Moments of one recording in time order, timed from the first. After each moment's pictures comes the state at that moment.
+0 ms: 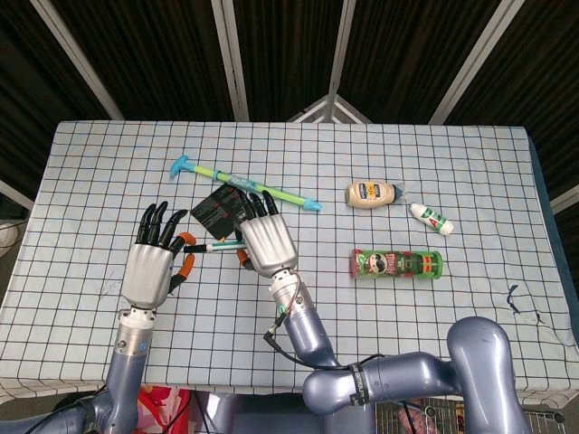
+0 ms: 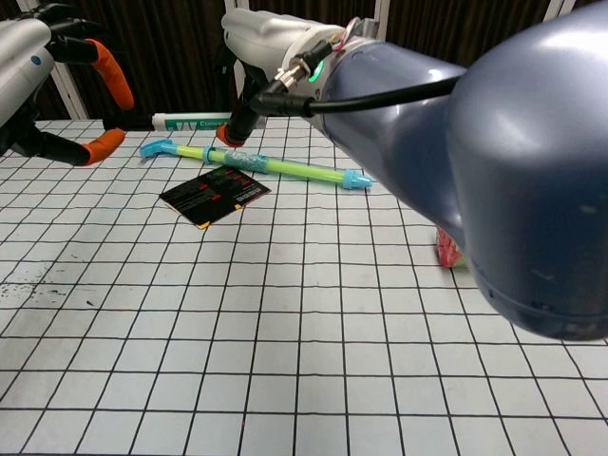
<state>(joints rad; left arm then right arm) -0.43 -1.71 -0.22 -1.54 1.56 1.52 0.50 1.16 -1.85 0.49 -1.70 -0.62 1.35 -0.88</state>
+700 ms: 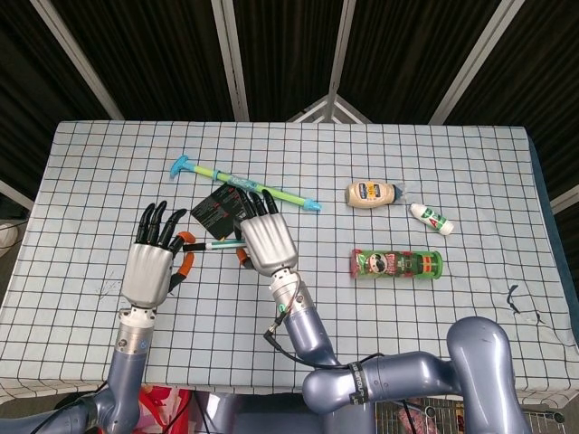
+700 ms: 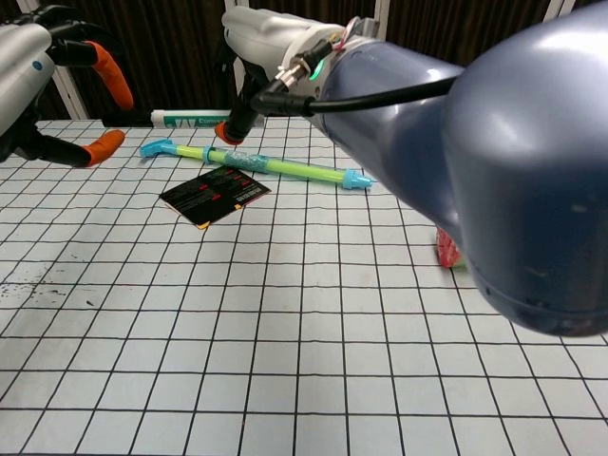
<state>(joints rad) -0.43 -1.74 -0.22 -1.48 1.57 1.54 0.47 1.16 -1.85 0.49 -1.69 -0.62 1.35 -0.86</state>
